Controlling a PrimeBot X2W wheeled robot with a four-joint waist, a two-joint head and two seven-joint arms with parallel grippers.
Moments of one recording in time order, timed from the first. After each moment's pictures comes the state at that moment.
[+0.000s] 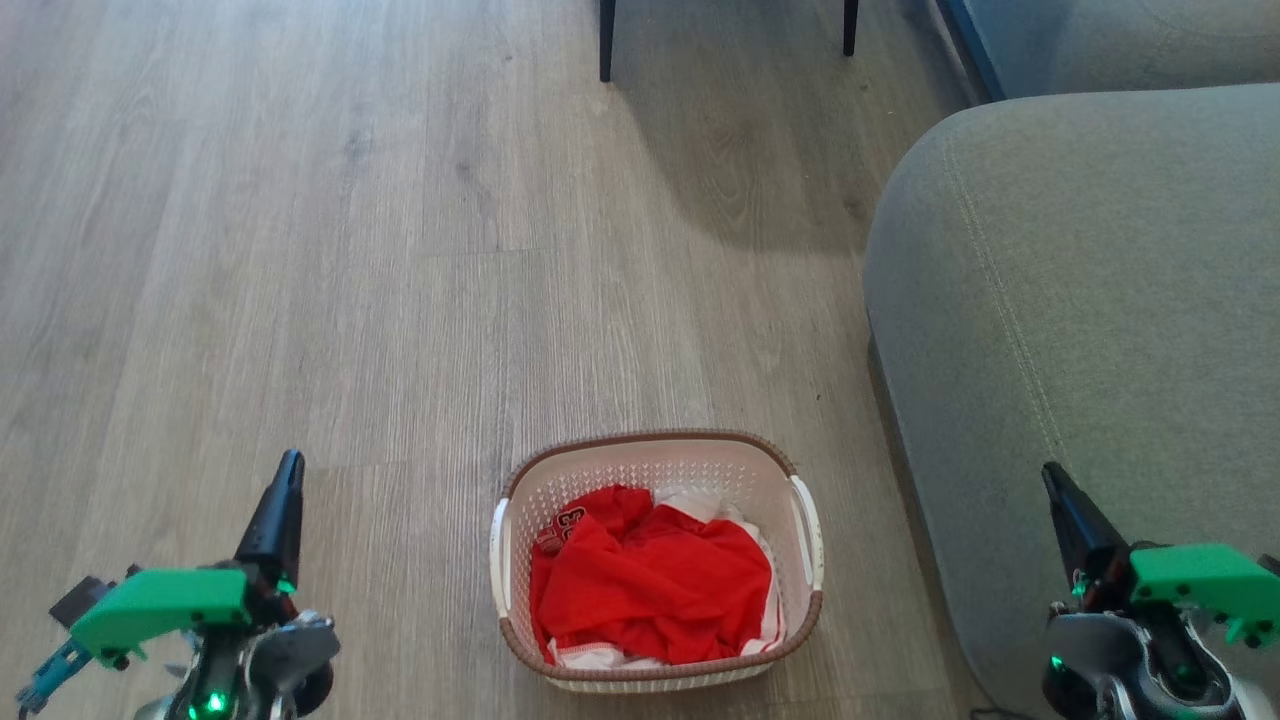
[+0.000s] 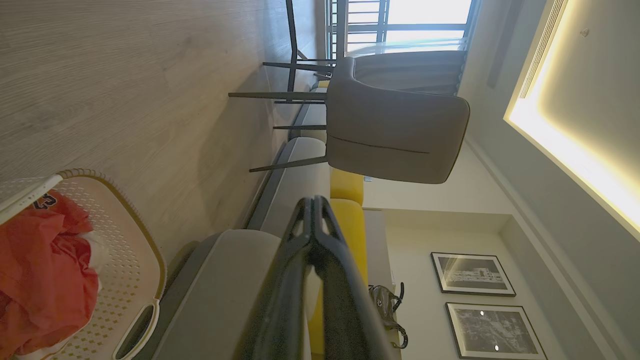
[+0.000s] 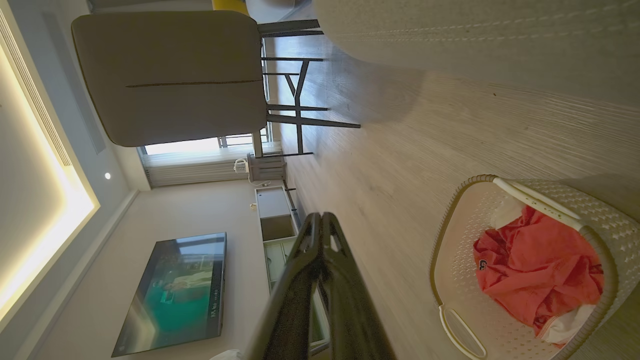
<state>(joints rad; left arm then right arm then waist) -0.05 0.05 0.08 0.28 -1.60 -0.12 0.11 -0.06 -0.04 -0.13 0.28 1.62 0.13 0.11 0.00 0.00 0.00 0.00</state>
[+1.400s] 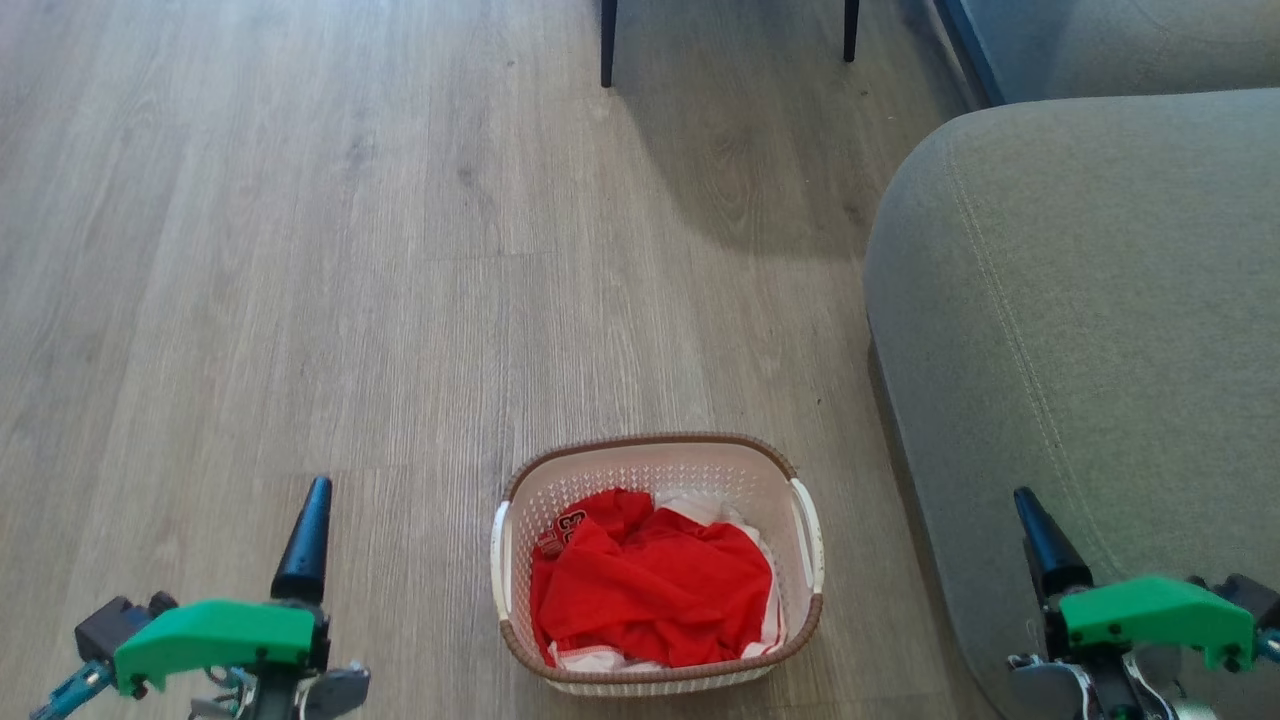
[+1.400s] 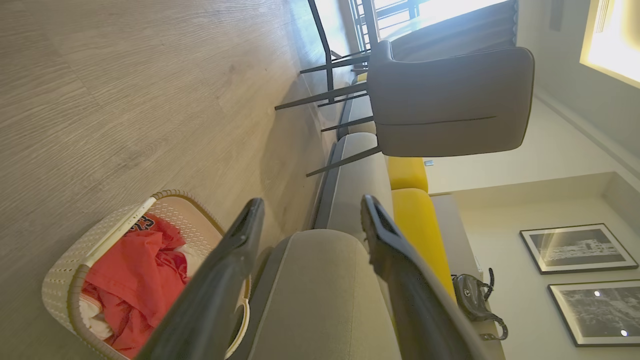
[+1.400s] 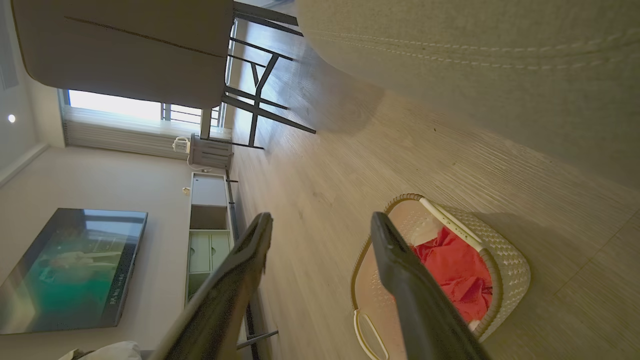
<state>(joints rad) 0.03 0.04 0.01 0.24 -1.34 -0.09 0.01 0.00 -0.03 -0.06 0.30 1.35 0.13 0.01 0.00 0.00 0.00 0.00</state>
